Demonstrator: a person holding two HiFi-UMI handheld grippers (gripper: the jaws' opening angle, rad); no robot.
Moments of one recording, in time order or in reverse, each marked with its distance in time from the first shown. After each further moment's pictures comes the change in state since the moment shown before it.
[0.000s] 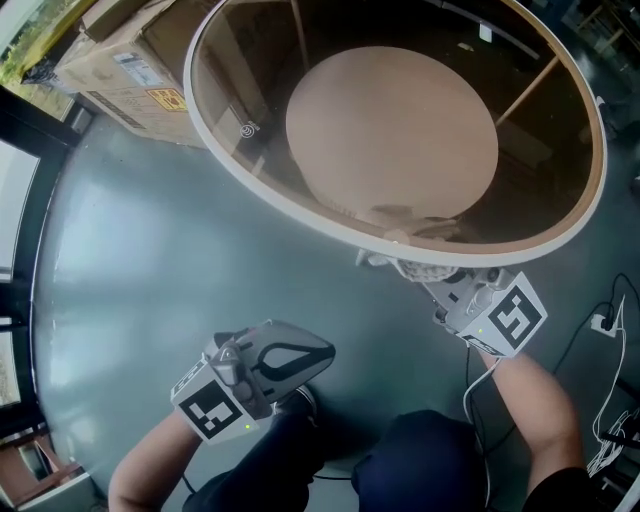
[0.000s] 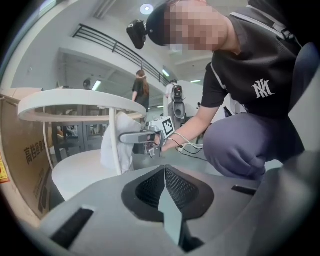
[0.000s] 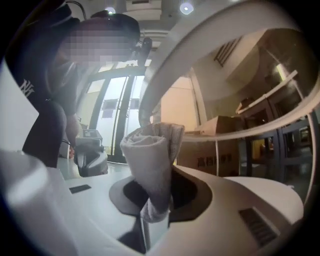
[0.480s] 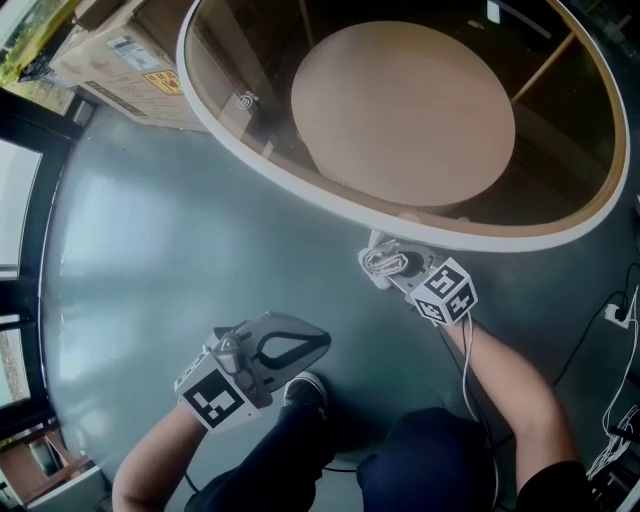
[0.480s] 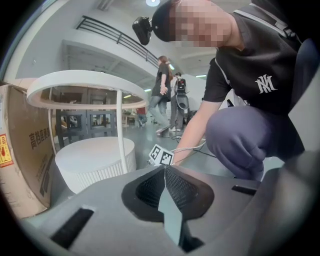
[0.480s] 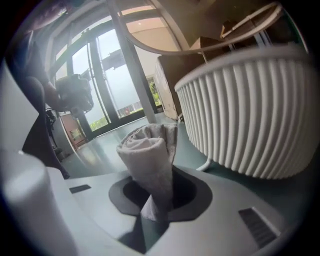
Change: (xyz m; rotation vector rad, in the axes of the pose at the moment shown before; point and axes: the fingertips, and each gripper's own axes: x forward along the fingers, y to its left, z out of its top) left arm -0.009 0.000 -0.048 -0.060 0.083 0.011; right arm -0.002 0.041 -0.278 0.331 0.573 0.017
